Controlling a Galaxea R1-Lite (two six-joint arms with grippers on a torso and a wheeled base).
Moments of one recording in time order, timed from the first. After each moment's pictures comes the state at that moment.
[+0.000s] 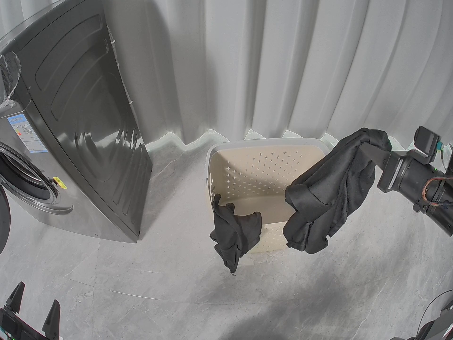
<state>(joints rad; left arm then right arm) 0.00 0.02 -0.02 0.00 0.00 -0.02 0.52 1.33 -0.60 -0.76 -0.12 0.18</state>
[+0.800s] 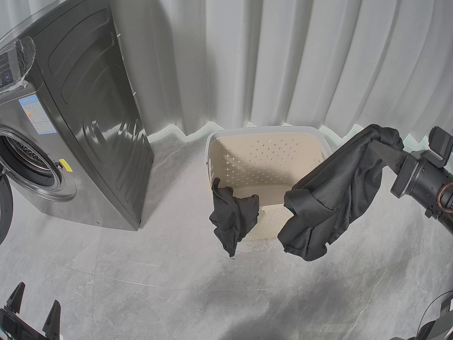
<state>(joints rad) 0.00 0.02 -0.02 0.00 0.00 -0.02 0.57 1.24 -0.57 -0.76 -0.12 0.17</state>
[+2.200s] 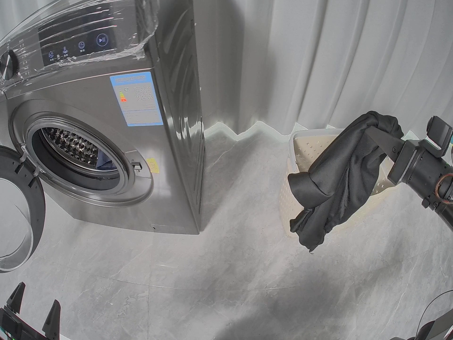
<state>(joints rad) 0.00 0.02 -0.02 0.00 0.00 -0.03 0.57 1.28 -0.60 -0.84 -0.12 0.17</state>
